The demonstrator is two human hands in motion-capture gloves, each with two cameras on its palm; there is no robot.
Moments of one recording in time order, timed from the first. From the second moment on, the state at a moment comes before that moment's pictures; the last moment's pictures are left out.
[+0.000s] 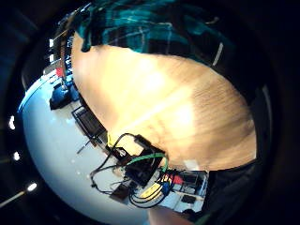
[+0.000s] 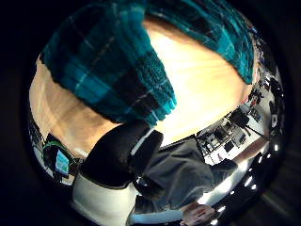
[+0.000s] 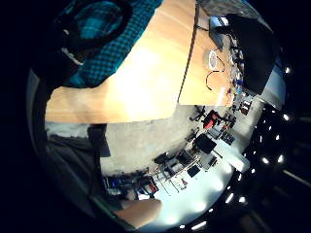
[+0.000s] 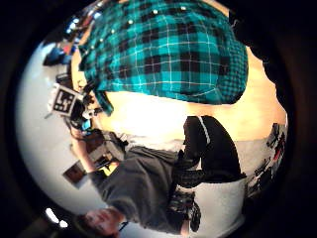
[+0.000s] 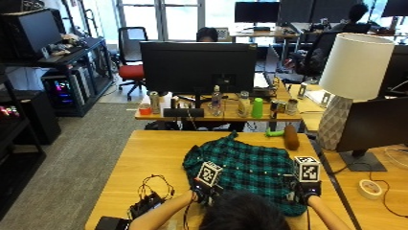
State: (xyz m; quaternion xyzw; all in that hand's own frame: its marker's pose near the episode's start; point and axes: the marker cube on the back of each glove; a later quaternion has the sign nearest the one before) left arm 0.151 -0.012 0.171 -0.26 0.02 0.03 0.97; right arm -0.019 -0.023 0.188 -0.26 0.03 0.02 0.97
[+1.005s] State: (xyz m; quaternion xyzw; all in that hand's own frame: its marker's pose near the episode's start) left arm 0.153 -0.064 0.144 0.13 0.03 0.13 0.98; right arm -0.051 -0.030 0.283 -0.23 0.06 -0.10 0.97
